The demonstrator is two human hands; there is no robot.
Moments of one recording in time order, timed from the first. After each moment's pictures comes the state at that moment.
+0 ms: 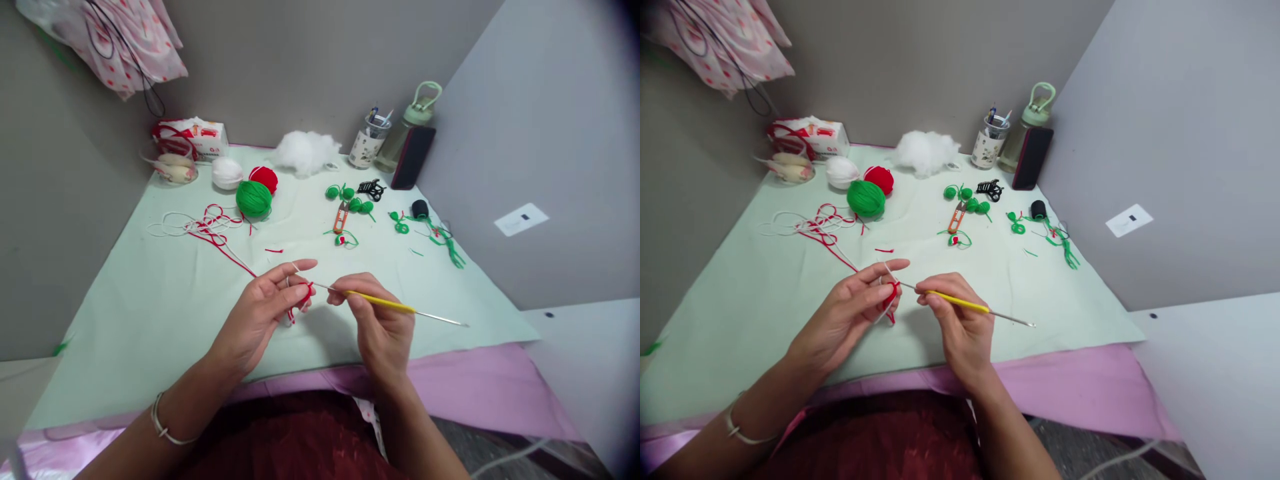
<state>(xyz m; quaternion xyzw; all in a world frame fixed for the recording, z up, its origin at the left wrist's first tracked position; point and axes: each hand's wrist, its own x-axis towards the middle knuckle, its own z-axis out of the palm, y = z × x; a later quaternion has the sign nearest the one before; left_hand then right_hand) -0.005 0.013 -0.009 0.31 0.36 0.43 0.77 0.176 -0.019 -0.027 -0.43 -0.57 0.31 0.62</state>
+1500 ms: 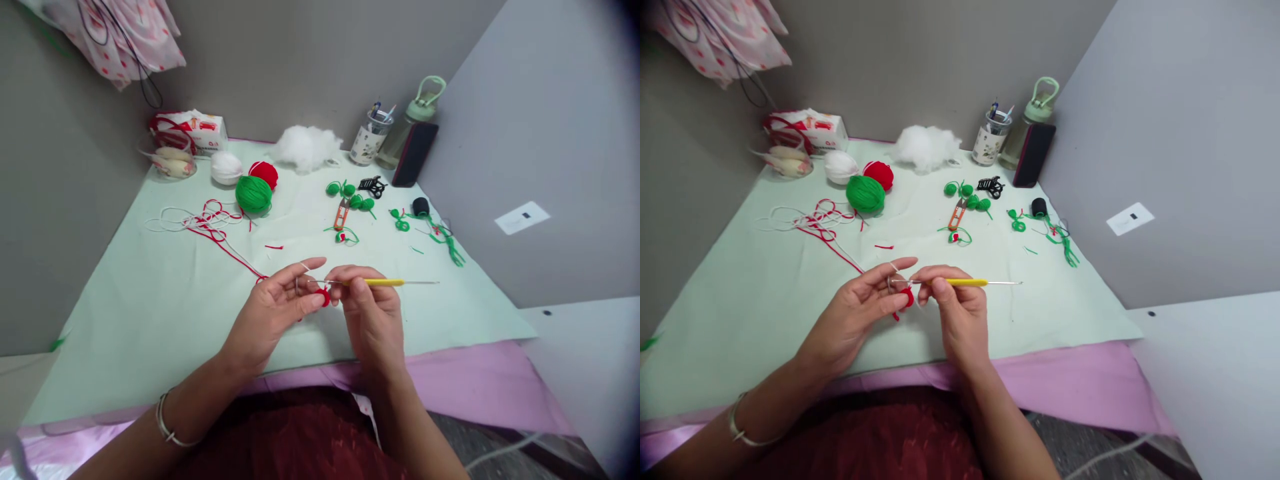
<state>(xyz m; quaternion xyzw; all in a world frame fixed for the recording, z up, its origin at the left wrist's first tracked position) 0.005 0.006 -0.016 0.34 0.37 0.45 0.74 0.166 -0.011 -0.033 -0.38 -0.43 0.48 0.66</state>
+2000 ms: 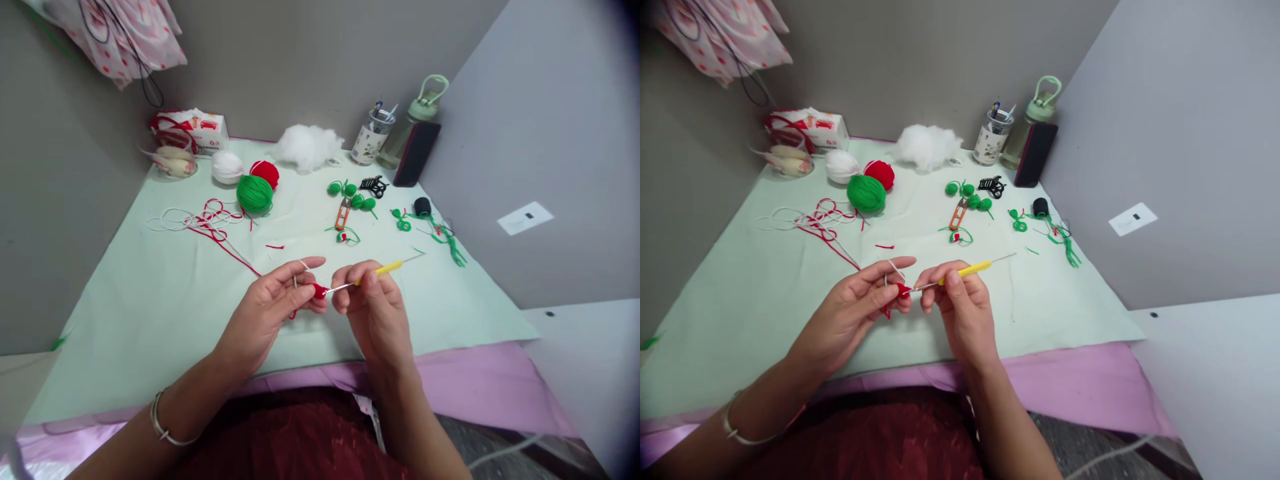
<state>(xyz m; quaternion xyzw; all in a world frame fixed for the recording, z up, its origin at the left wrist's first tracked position) -0.001 0.009 -0.011 0.34 0.35 0.44 0.76 0.172 -0.004 -0.024 -0.33 -0.38 0.57 0.64</state>
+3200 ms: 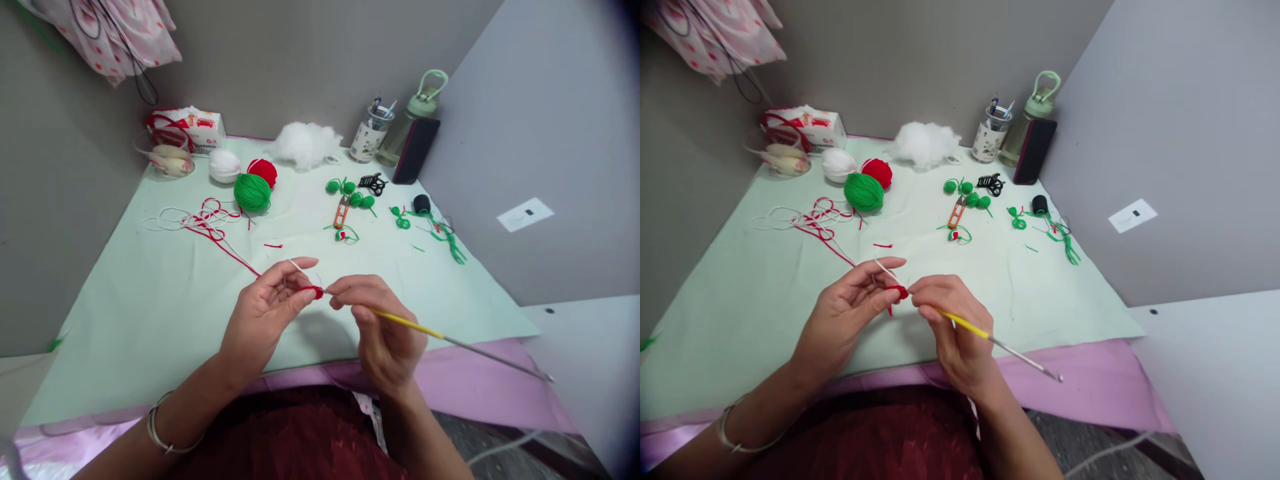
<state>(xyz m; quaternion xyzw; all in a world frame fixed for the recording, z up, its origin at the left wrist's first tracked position) 0.002 0.003 -0.011 0.45 0.42 0.47 0.64 0.178 -0.028 -0.018 -0.40 -0.68 0.22 0.57</state>
